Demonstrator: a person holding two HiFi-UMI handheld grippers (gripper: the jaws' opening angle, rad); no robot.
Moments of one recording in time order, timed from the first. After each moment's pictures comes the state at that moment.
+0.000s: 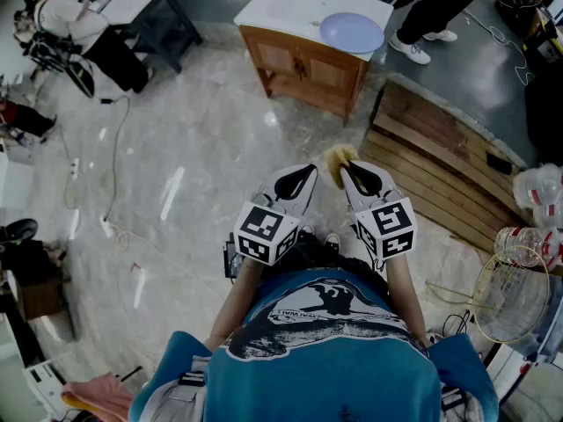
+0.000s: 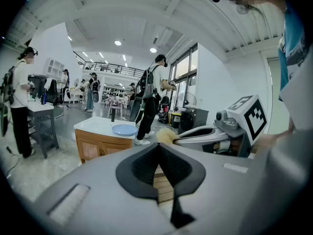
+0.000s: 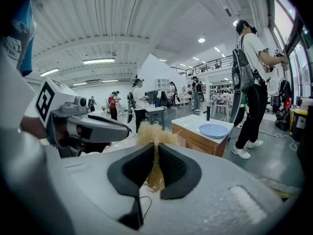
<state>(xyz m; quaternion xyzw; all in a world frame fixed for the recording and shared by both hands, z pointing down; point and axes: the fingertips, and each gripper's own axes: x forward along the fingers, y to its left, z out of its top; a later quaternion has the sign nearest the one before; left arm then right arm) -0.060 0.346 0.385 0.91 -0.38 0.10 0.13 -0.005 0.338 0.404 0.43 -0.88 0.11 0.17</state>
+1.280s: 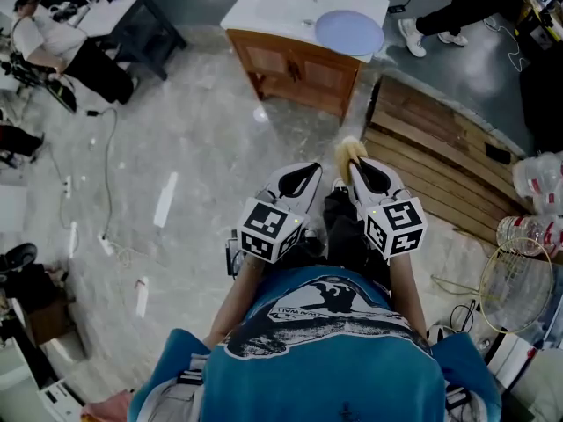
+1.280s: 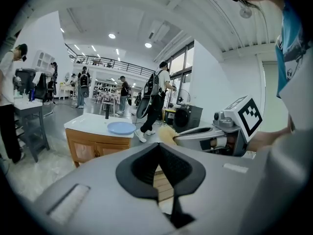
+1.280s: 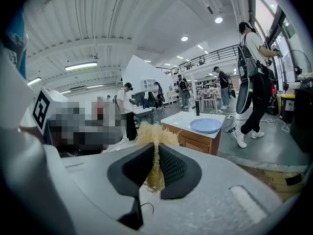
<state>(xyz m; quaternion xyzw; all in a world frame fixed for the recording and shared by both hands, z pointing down) -0.072 0.275 0.405 0.93 -0.33 0.12 0.14 -0.005 0.267 0.424 0.49 -0.84 0.16 0.13</state>
